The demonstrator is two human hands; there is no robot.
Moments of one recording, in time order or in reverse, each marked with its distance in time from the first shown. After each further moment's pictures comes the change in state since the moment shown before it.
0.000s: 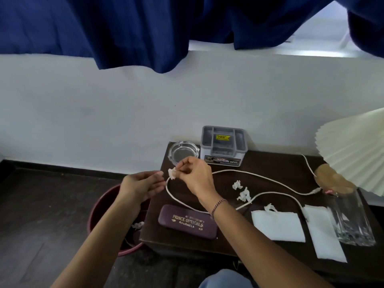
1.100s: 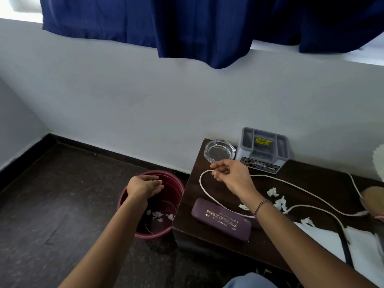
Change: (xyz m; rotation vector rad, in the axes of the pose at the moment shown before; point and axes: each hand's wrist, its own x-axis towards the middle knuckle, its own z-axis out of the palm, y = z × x) left_hand 0.027 -0.022 -0.087 0.091 0.309 -0.147; right_hand 0.008 0.007 0.003 -0.128 -0.163 0.003
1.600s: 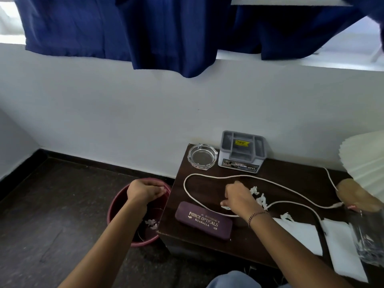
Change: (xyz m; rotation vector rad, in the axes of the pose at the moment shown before) left_hand -0.035 0.007 0.040 0.120 -0.013 0.041; right_hand -0.025 0.033 -0.039 -0.866 -0.241 0.250
